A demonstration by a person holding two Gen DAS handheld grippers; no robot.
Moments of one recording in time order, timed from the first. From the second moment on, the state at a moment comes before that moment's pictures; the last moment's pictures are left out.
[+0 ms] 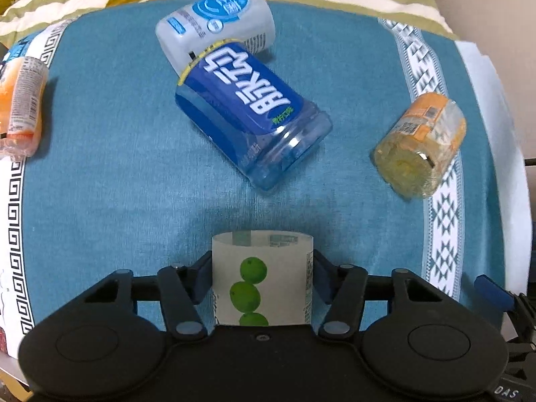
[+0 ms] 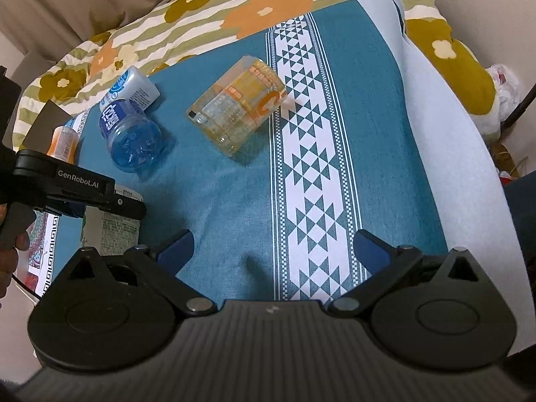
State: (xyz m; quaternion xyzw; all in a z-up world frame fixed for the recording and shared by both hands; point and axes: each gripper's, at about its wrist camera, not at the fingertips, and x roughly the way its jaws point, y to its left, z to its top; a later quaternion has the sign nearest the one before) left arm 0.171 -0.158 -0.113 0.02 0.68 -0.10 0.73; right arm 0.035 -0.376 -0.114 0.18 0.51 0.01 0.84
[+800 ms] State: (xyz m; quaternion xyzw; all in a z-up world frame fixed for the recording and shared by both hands) left arm 0.078 -0.134 -0.093 0.01 0.32 -0.14 0.94; right arm 0.008 -0.341 -0.105 0.15 0.47 0.02 0.87
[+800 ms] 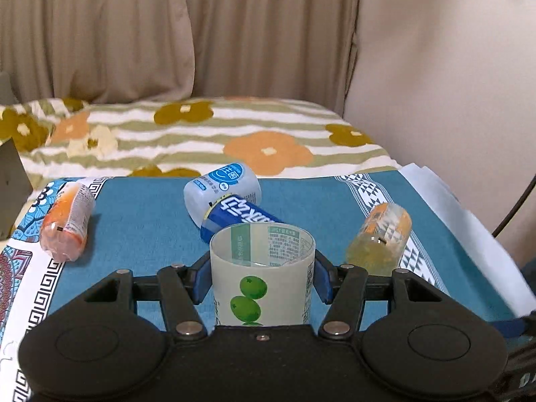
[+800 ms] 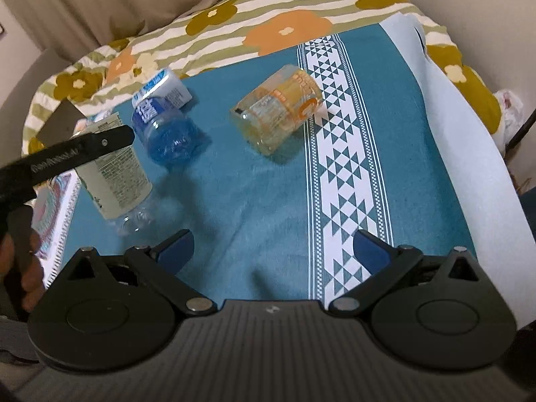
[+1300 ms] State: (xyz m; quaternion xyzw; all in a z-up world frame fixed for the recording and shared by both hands) left arm 0.051 -0.125 -0.097 0.03 0.33 -0.14 0.93; right arm -0.009 -0.334 -0.114 0.13 0.47 0.00 0.87
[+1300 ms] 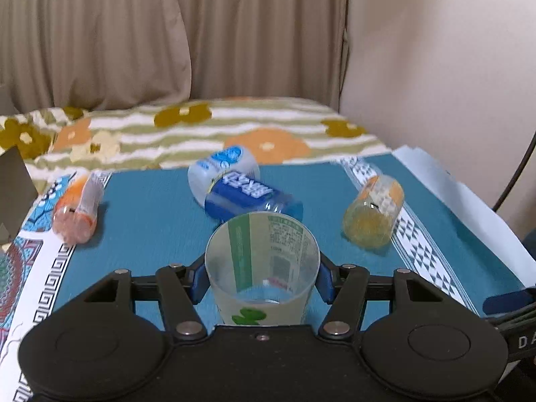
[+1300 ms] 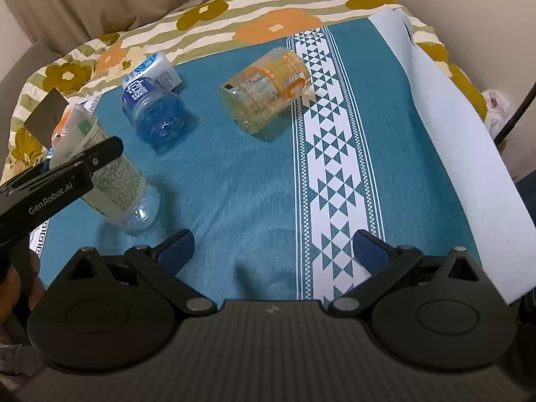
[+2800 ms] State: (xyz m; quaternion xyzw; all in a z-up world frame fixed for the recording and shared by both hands) left arm 0.015 -0.078 -0.029 0.01 0.43 -0.10 0.90; right arm -0.016 -0.310 -0.029 0.09 0.44 -0.01 0.89
